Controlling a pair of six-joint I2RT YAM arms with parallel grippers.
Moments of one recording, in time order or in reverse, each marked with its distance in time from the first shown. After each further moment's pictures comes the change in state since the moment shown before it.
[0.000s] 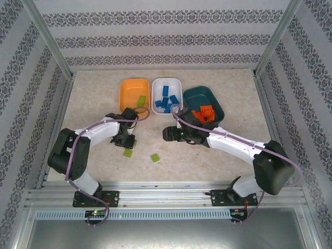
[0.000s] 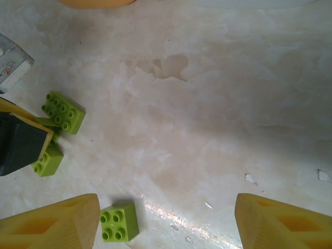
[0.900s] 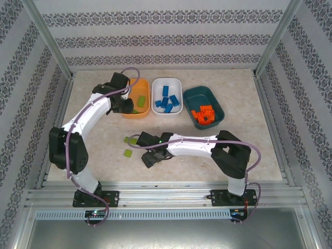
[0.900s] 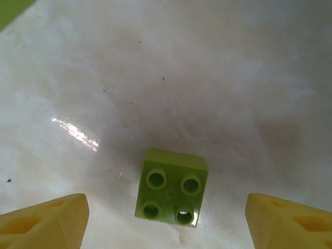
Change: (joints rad) left arm 0.132 0.080 0.535 -0.116 0.031 0.000; right arm 0.376 0.428 0.336 -0.314 0.204 -0.134
